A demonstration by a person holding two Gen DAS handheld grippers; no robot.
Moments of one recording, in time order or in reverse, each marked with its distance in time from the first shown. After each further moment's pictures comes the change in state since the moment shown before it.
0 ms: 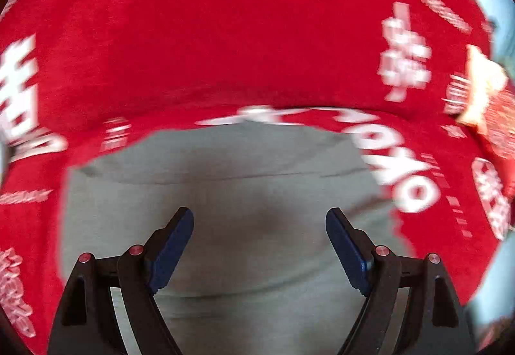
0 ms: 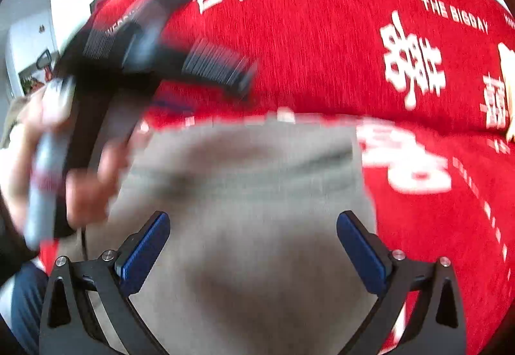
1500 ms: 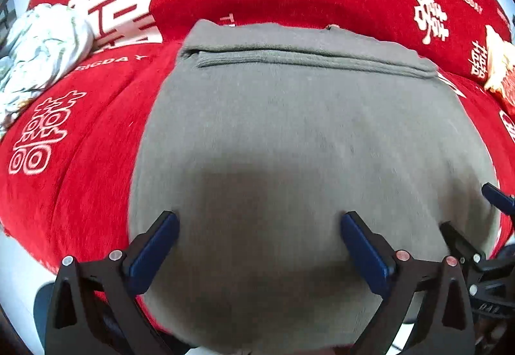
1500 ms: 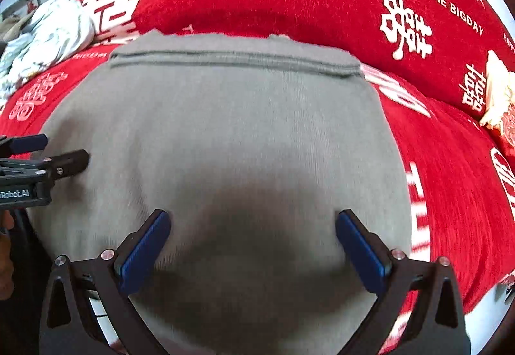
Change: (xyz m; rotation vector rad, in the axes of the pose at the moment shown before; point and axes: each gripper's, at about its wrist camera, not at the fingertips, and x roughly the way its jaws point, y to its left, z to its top) left arm -0.070 0.069 -0.255 -0.071 -0.025 0.138; right arm -0.033 0.036 -0.121 -0.124 0.265 -0.173
